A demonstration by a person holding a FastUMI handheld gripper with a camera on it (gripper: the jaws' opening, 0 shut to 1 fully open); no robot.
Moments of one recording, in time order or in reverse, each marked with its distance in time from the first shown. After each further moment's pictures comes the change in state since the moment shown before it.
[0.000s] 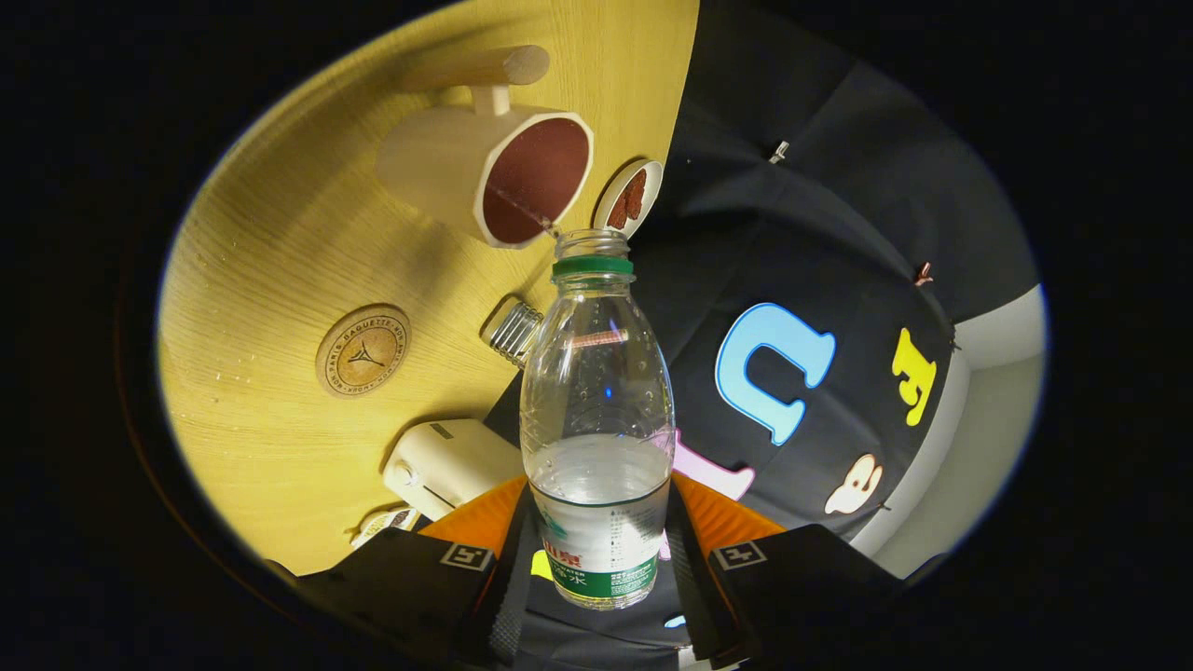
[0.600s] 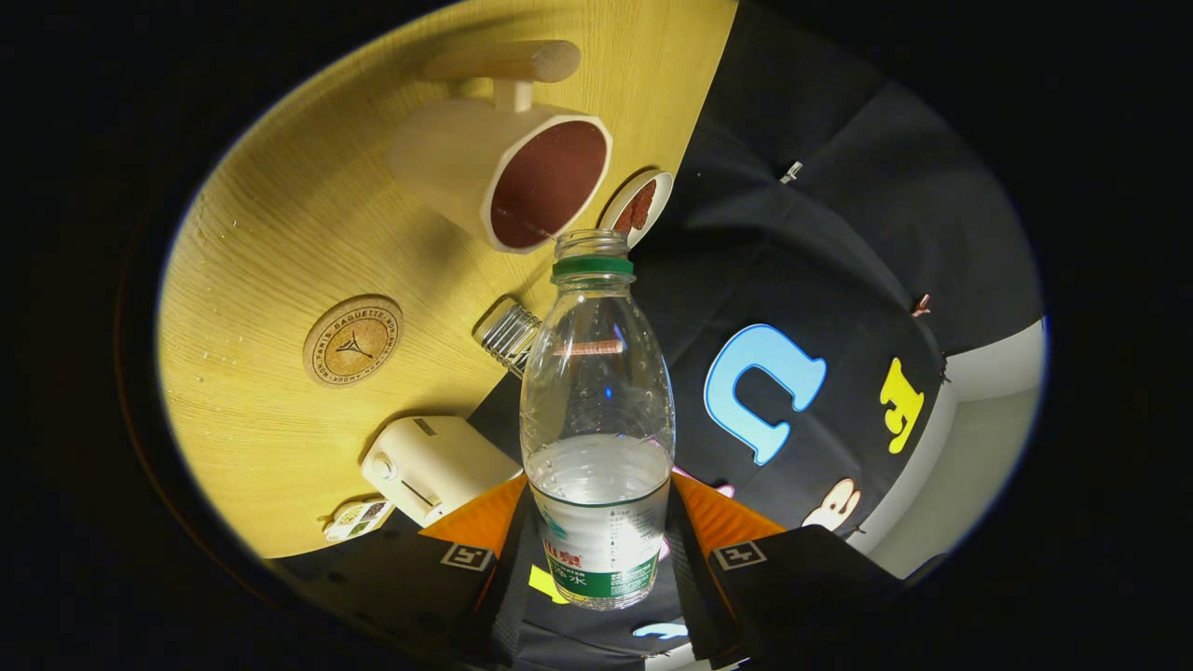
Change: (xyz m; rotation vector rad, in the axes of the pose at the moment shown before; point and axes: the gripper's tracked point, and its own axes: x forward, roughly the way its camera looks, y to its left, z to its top) arm 0.004 -0.004 0.005 -0.066 -0.018 -0.015
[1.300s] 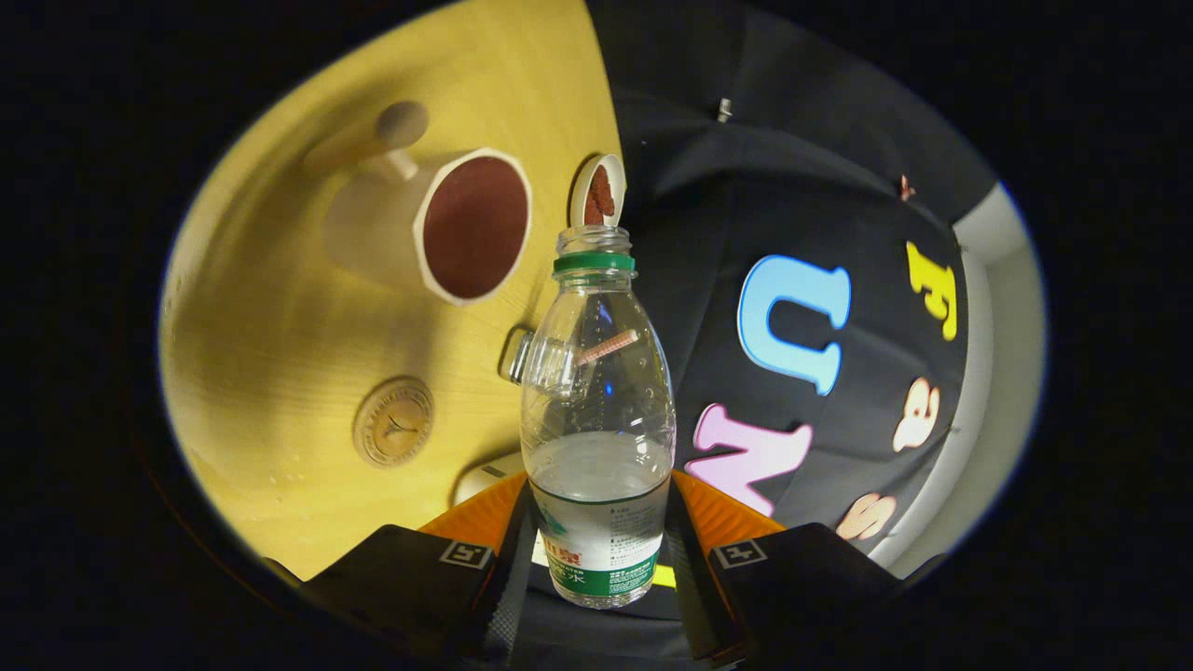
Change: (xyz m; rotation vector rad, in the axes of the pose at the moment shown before) arm -0.006 0.033 0.010 0.517 0.029 0.130
